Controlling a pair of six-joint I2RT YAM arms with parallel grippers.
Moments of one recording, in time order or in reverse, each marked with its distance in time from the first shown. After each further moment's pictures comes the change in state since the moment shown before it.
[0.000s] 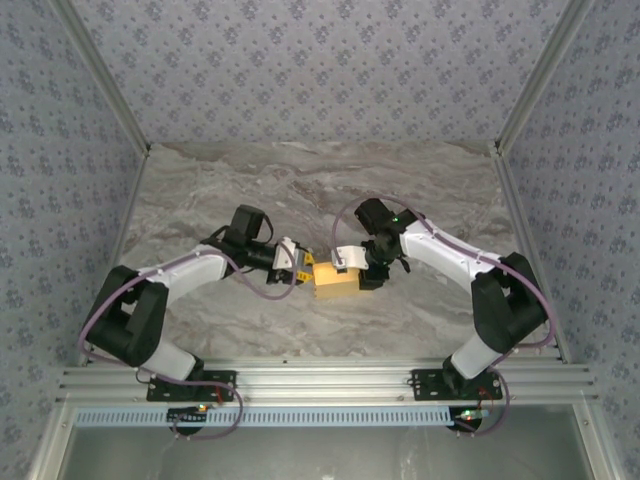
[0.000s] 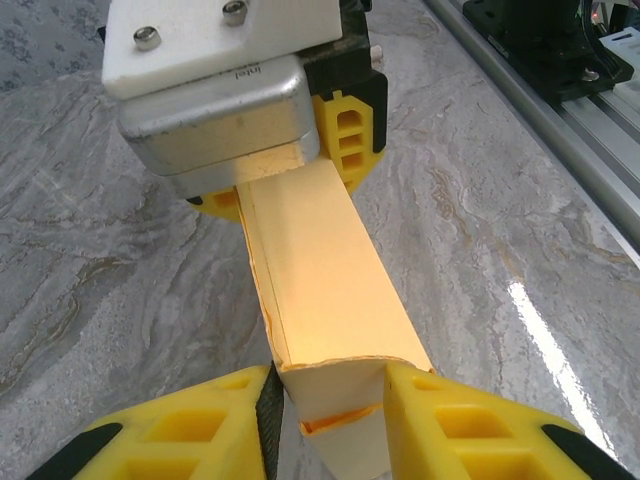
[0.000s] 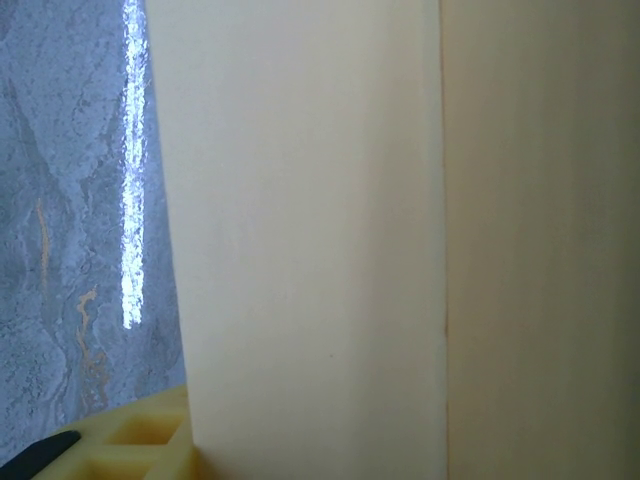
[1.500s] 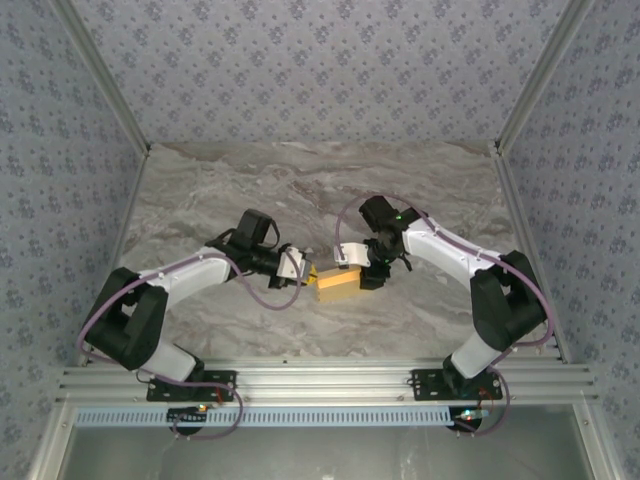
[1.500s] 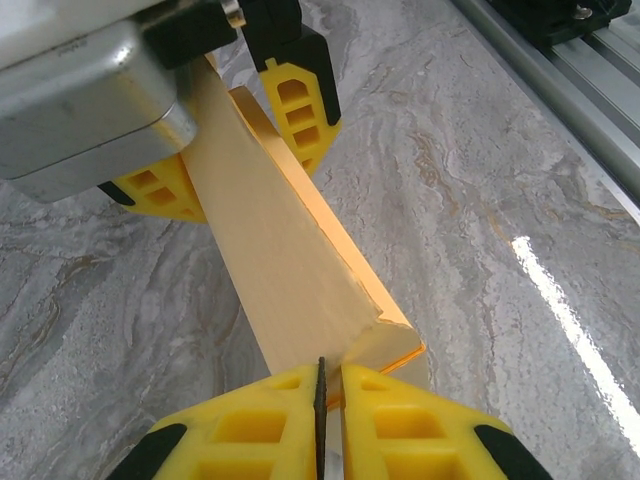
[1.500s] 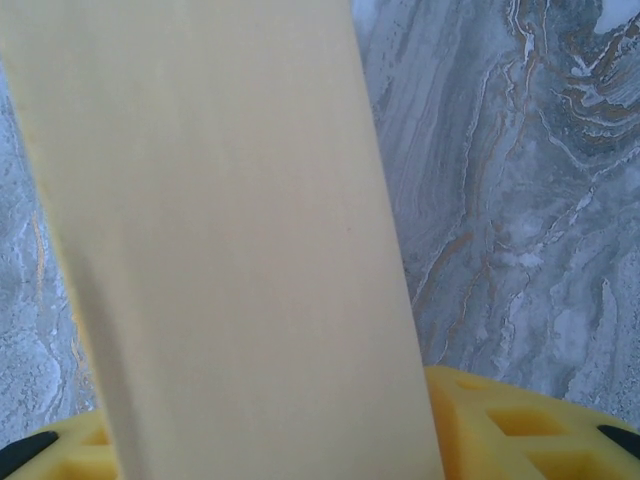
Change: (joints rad) left arm -0.058 -0.013 -0.005 -0.059 -0.102 0.095; right arm -0.038 0.005 -0.007 0.022 -0.053 0.001
